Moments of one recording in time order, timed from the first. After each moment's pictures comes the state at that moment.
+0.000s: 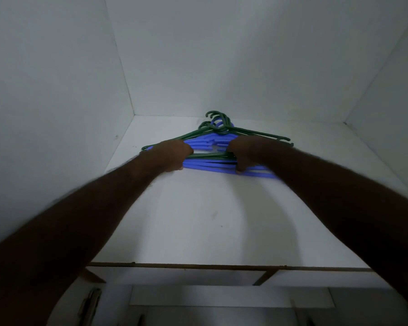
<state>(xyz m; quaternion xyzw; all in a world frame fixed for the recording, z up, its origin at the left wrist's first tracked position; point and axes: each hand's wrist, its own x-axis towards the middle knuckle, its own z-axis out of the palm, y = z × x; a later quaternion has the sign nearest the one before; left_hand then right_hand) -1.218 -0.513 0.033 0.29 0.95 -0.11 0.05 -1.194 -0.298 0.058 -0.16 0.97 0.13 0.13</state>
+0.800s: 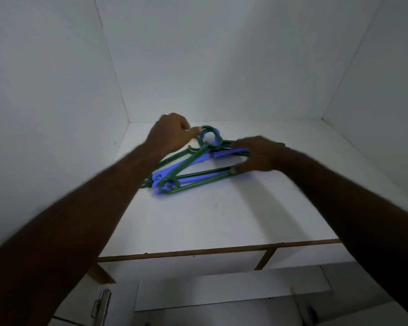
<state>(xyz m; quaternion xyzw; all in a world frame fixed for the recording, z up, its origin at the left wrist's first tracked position) -1.189 -0.518 0.088 0.17 0.93 0.30 -0.11 -1.119 -0.276 0.072 -0.07 0.99 -0.14 0.03</state>
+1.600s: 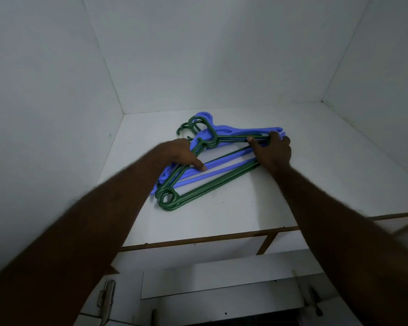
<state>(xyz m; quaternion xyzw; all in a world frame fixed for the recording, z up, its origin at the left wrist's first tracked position) -1.174 -0.500 0.046 0.14 0.96 0.16 0.20 -1.119 -0.252 -0.019 0.28 0.88 -0.34 -0.18</state>
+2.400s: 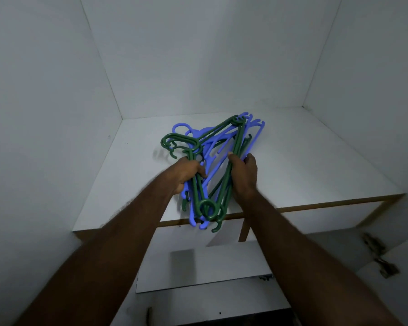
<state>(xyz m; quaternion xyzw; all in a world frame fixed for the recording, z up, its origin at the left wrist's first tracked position) -1.072 -0.469 0.028 -0.01 0.77 0.59 0.24 -1.030 -0.331 -0.009 0.26 0.59 -0.73 -0.22</state>
